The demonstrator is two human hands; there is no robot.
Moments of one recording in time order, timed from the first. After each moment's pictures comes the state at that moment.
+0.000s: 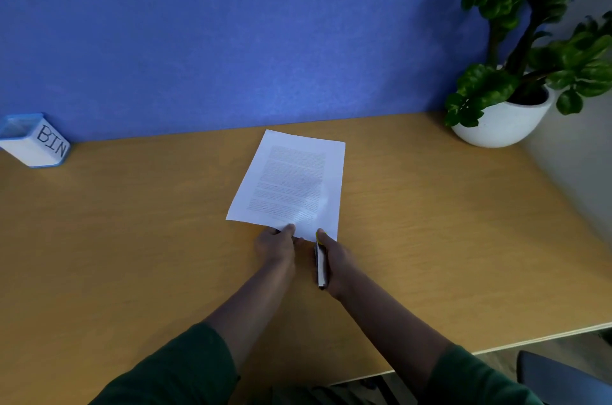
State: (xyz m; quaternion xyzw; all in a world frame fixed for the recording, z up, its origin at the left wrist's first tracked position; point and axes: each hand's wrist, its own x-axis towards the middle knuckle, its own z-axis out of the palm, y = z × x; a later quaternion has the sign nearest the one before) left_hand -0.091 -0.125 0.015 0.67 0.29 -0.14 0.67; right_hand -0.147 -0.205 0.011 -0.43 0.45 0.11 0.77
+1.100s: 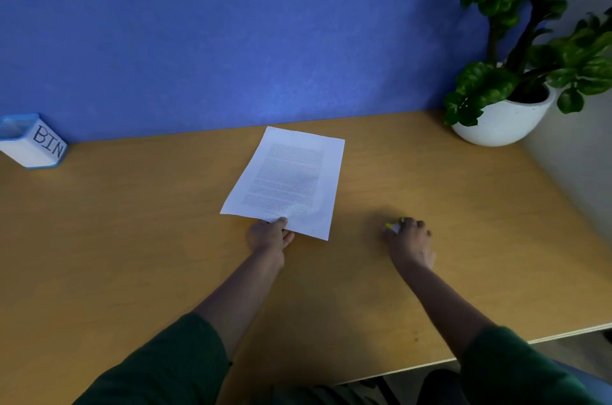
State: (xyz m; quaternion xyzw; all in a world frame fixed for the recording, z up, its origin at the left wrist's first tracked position) left_hand -0.068 -0.121 0.020 0.60 0.32 -0.18 0.71; right_hand -0.168 -0.324 0.001 -0.85 0.47 0.00 0.25
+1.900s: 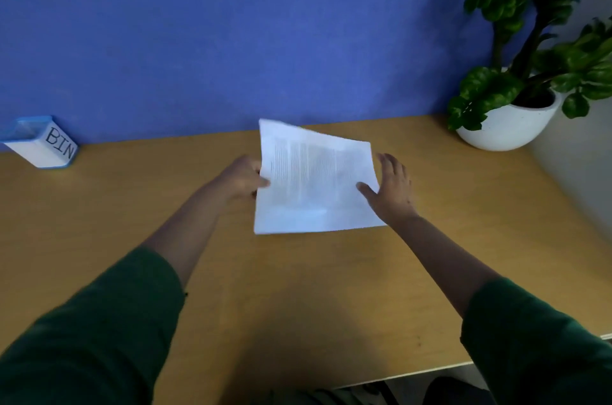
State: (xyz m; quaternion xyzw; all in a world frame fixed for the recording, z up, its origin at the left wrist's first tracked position) left_hand 0.028 -0.086 0.093 0.89 -0.12 -0.25 0.37; right_hand -0.098 -0.330 0.045 -0.94 0.22 -0.12 0.22
